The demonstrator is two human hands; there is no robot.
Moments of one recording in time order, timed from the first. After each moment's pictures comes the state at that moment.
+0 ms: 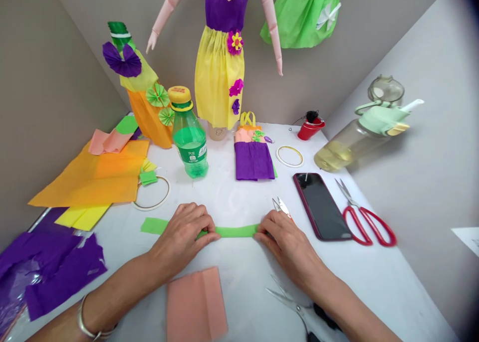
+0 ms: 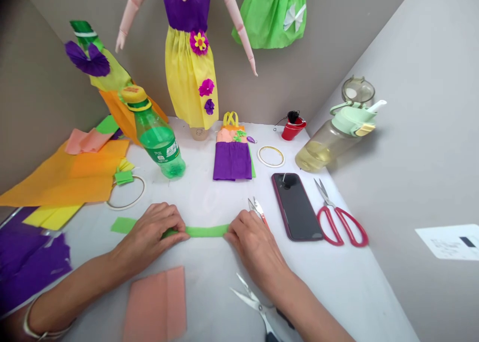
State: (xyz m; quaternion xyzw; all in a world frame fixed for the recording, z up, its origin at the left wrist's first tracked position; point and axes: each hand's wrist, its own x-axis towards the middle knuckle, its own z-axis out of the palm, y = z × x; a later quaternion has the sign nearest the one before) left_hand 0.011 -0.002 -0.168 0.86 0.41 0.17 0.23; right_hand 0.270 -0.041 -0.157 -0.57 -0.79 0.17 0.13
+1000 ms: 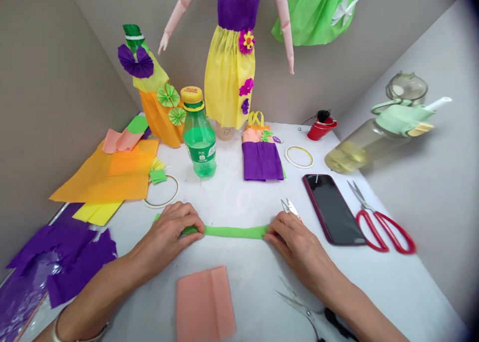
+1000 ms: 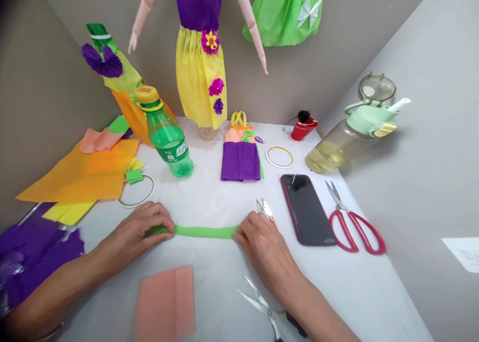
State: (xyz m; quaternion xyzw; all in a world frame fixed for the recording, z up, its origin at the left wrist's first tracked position) left_hand -0.032 -0.003 -0.162 0.84 0.45 0.16 0.26; right_hand 0.274 -0.040 -0.161 -0.56 -0.81 0.15 0.12
